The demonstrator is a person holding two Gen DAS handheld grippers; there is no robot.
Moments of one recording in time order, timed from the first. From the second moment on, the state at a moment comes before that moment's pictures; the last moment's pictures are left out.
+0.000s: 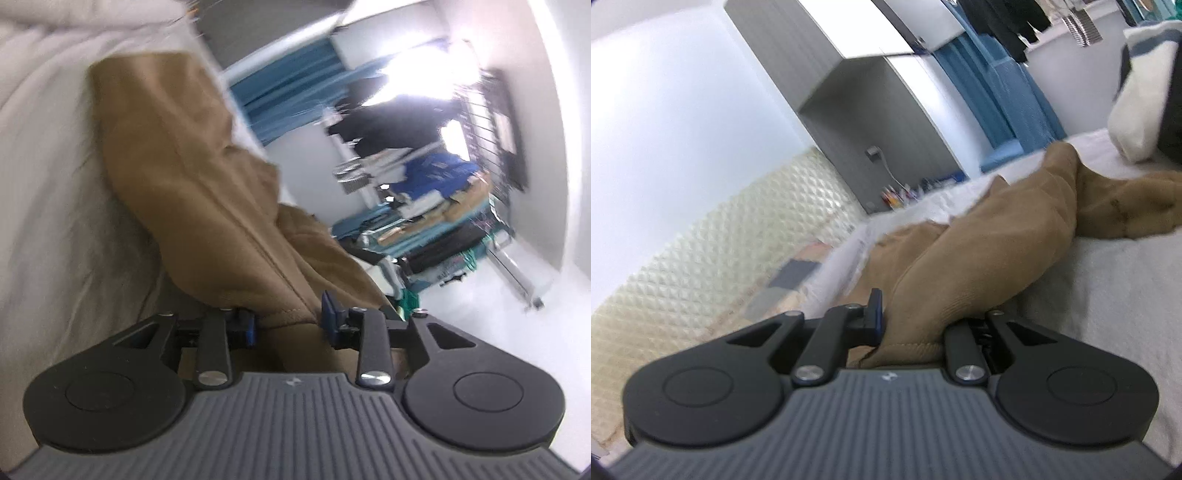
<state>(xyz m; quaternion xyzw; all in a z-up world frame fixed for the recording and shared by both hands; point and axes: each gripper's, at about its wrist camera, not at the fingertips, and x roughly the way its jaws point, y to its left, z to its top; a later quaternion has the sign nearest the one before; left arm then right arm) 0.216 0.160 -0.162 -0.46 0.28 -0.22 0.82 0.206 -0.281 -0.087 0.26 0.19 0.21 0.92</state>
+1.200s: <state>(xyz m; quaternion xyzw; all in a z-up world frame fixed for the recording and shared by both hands) 0.265 0.137 -0.182 -0.43 0.34 -0.18 0.82 0.256 -0.268 -0.141 0.32 0.32 0.21 0.87</state>
